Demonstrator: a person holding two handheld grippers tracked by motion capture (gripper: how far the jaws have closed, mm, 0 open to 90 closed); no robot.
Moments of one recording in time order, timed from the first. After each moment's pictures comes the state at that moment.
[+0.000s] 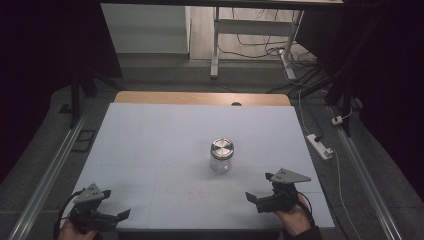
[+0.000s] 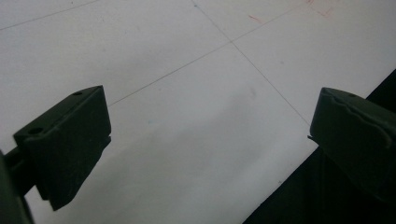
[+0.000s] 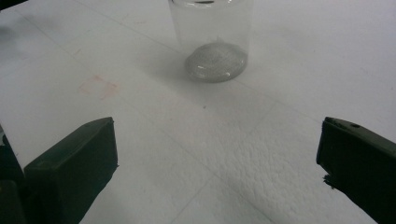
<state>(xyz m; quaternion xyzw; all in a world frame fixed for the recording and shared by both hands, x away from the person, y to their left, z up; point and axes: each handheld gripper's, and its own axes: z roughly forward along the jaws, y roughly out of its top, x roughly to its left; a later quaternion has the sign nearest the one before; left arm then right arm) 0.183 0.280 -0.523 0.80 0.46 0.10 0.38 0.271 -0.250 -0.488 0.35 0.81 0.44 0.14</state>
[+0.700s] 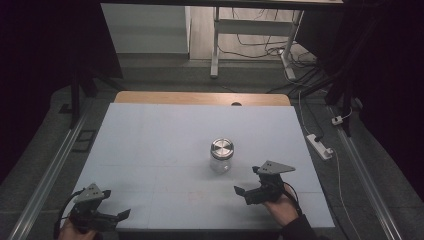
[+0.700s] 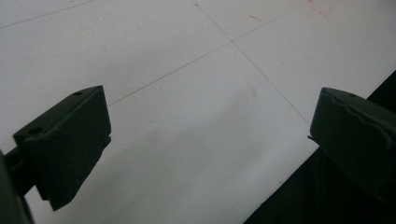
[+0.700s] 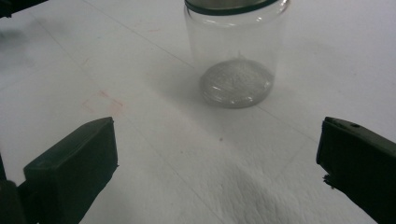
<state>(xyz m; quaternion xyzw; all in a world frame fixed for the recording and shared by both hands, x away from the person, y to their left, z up) 0.183 0.279 -0.523 0.80 0.46 0.10 0.38 0.297 -0.220 -0.495 0.32 0.82 0.45 0.12</state>
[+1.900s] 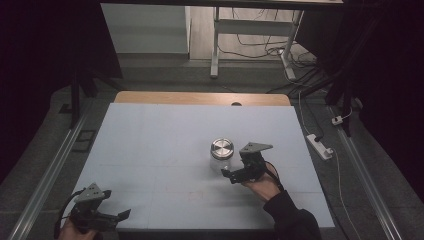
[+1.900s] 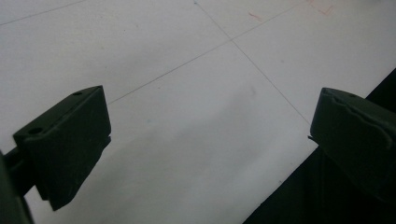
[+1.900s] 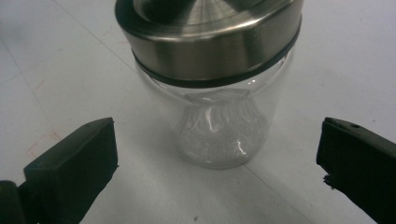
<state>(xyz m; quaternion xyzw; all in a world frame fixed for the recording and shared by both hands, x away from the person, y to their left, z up) 0.184 0.279 -0.524 0.80 0.46 0.09 0.38 0.356 -0.177 -0.498 0.33 0.84 0.41 0.11</state>
